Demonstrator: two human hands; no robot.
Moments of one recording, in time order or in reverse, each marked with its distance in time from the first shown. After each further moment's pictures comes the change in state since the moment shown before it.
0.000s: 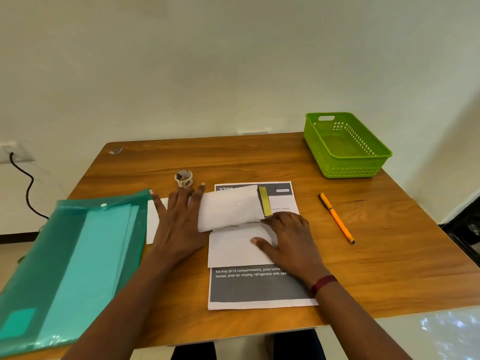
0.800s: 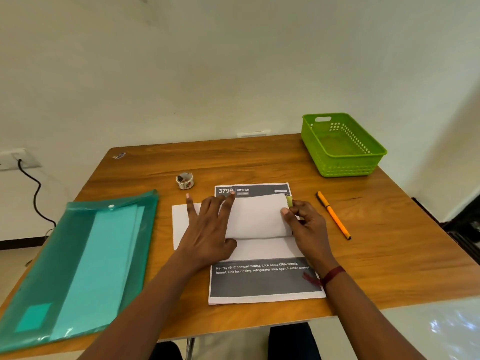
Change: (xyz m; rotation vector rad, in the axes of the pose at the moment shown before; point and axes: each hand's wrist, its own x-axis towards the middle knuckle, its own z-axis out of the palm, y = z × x) left_hand -0.003 0.051 -0.001 -0.021 -0.140 0.155; right_hand 0.005 0.011 -0.019 0.962 0.273 0.390
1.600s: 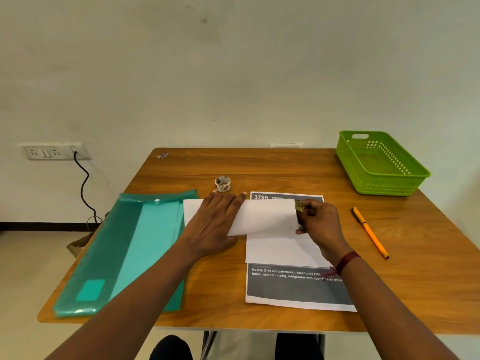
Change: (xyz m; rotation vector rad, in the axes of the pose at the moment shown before) left_hand -0.023 -0.064 -0.035 0.074 0.051 0.090; right_hand 0.024 -0.048 0.046 0.045 -0.141 0.239
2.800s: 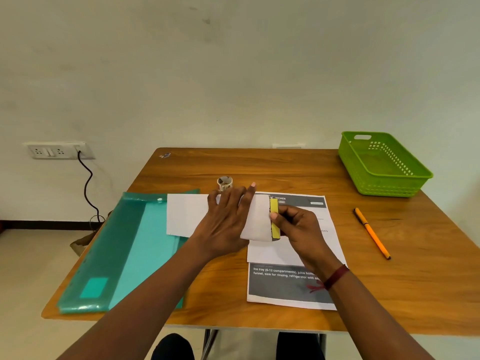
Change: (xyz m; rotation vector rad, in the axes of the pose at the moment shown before) left_hand 0.004 0.019 -0.007 0.009 0.139 0.014; right_hand -0.040 -0.021 0.037 0.198 -0.259 -0.092
